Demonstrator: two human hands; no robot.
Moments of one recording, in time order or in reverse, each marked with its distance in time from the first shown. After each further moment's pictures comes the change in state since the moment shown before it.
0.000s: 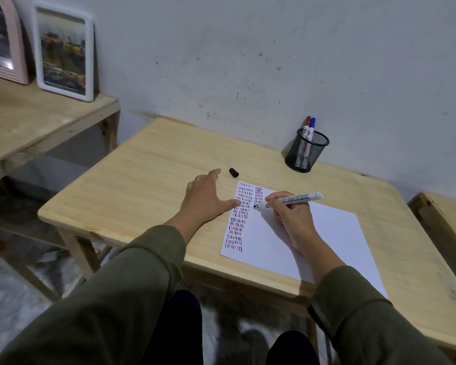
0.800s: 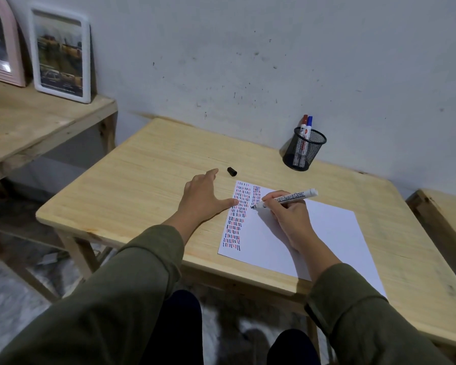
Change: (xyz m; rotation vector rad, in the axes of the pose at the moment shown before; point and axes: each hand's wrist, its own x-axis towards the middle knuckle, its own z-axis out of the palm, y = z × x) left_hand -0.003 0.003 -0.003 -0.017 -0.005 -0.016; right_hand -0.003 0.000 0.001 -0.076 0.022 0.000
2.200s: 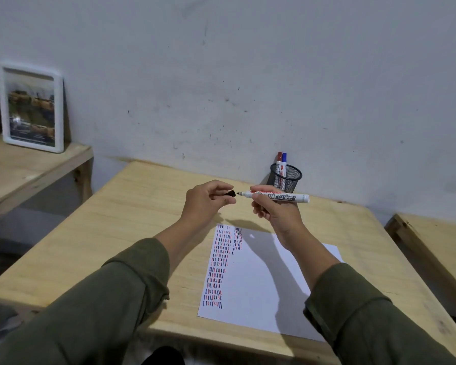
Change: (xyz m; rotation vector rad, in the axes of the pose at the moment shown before) left_hand 0.052 0.069 -0.028 -0.679 0.051 0.095; right_hand 0.063 -0.053 -0.016 0.323 -0.071 -0.086
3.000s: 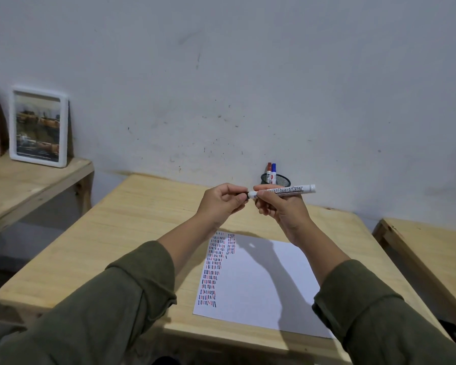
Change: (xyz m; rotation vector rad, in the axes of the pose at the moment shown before) left_hand -0.024 0.049 0.024 -0.434 -0.169 -0.108; right_hand -0.016 -0.042 -0.017 0.017 -0.042 -0.055
